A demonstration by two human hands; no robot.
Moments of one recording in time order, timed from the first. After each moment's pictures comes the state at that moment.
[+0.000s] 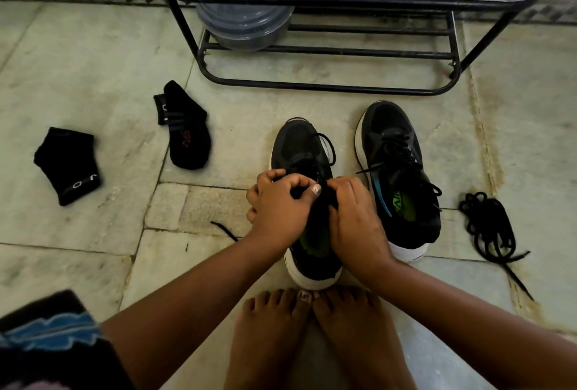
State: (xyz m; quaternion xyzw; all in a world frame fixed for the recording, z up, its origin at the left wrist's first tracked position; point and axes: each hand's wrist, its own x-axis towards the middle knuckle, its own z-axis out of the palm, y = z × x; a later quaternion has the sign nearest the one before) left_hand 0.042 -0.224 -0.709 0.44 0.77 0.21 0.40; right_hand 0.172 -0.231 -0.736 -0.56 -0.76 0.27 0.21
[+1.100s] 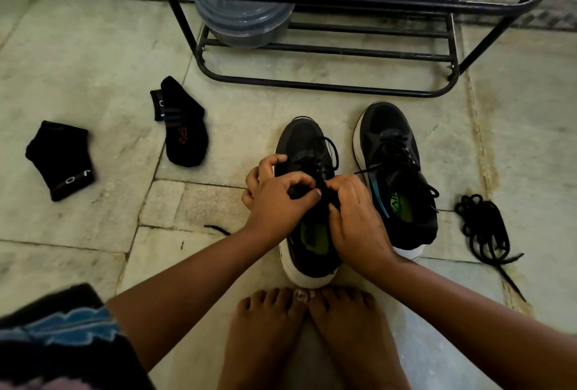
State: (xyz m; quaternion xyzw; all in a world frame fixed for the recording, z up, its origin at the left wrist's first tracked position) left_hand 0.035 -0.220 -0.717 0.52 0.74 0.21 0.36; right_hand 0.180 -0.225 -0.741 -0.52 -0.78 0.27 0.23
